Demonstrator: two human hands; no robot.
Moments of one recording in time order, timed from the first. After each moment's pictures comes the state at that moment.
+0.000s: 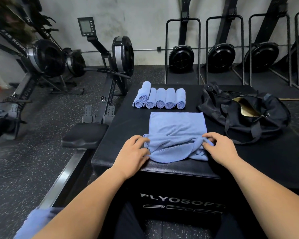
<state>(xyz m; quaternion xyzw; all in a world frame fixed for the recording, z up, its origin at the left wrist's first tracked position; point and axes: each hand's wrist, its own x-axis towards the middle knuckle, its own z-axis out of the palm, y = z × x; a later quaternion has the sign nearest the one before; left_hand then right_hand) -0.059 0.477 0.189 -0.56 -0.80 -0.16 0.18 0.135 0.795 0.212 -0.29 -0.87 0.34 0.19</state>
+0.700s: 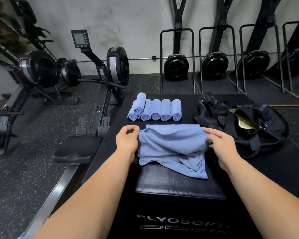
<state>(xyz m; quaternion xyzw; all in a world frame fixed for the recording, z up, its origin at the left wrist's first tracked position) -0.102 0.566 0.261 -0.04 -0.72 -0.69 -0.05 0.090 0.818 0.244 -0.35 -0.65 0.60 0.31</state>
